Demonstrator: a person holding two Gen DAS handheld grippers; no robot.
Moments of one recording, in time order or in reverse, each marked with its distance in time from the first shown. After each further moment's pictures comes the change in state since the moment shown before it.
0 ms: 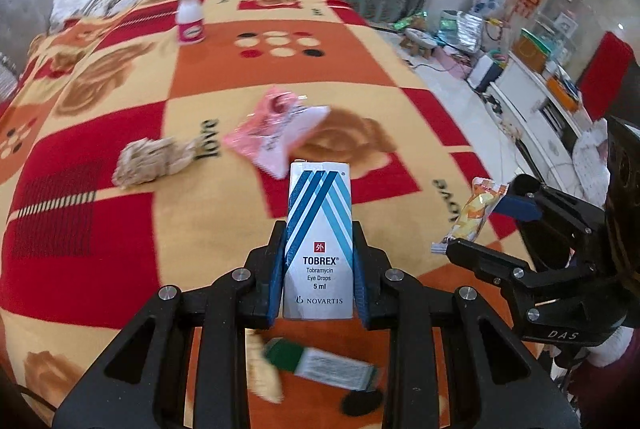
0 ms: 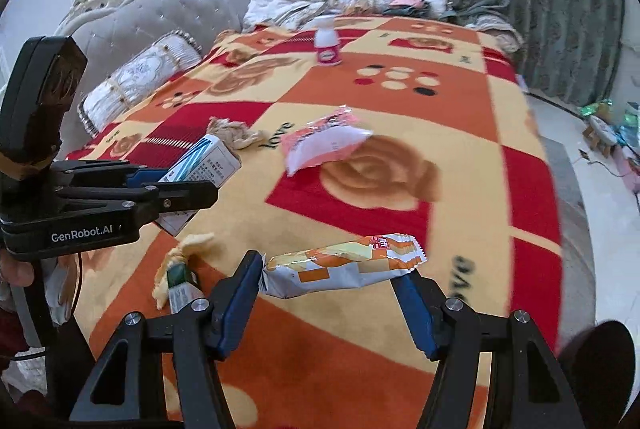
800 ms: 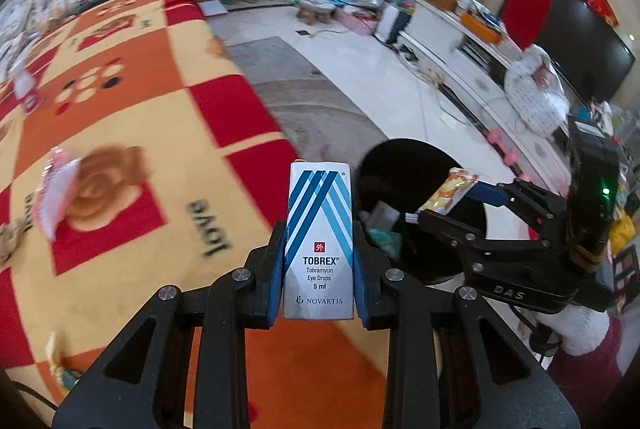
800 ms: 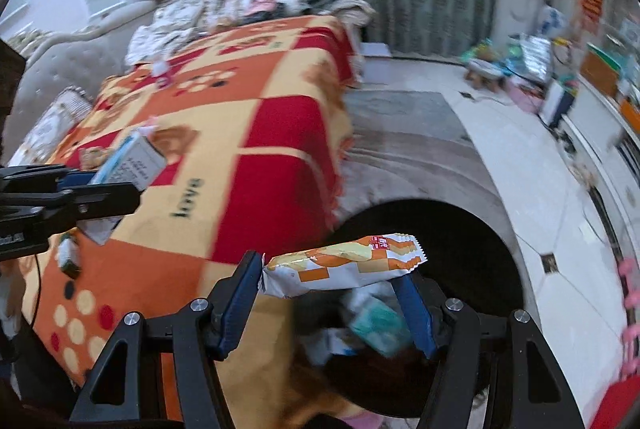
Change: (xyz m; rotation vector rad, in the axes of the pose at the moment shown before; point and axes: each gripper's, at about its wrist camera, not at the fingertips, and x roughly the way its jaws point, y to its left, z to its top) left arm 0.046 -0.219 0.017 0.250 0.092 -0.204; right arm -0.117 -0.172 -0.107 0.288 -0.015 -0.302
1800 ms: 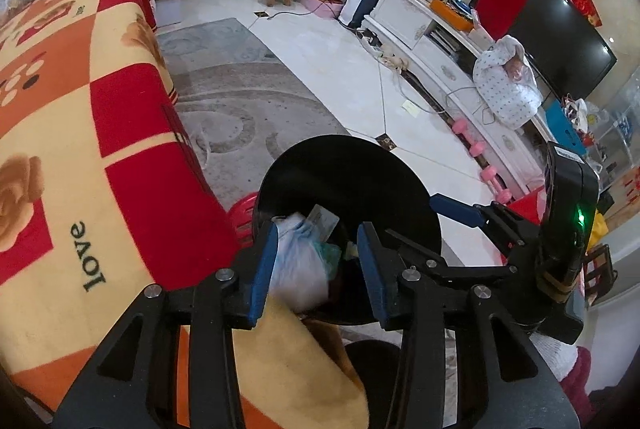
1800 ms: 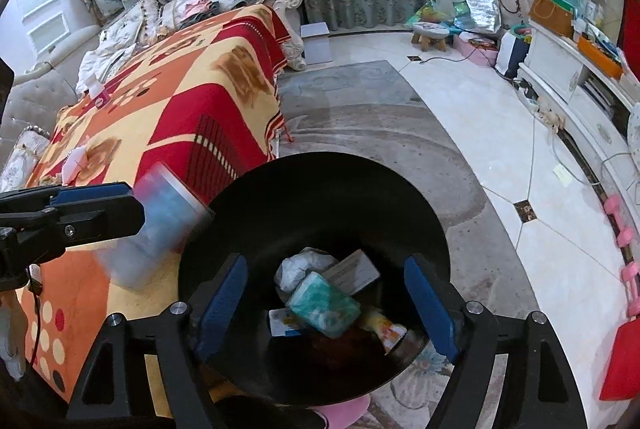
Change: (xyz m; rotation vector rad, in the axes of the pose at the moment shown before) left arm 0.058 -0.049 0.021 -0.011 0.059 -0.138; right arm 0.007 -0.076 -0.026 0.161 0.044 -0.072
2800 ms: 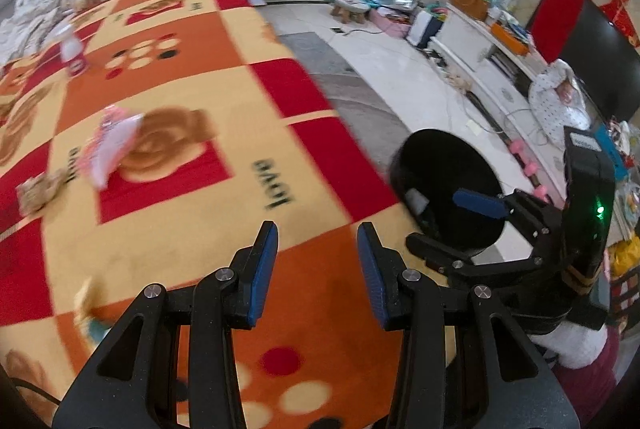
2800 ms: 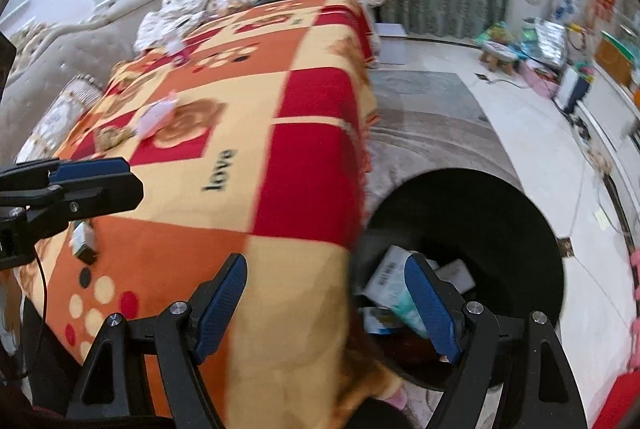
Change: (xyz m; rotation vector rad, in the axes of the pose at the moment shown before) left arm -0.112 0.087 -0.066 -0.090 -0.064 0.233; right arm -0.005 0.129 -0.004 -0.194 0.025 0.134
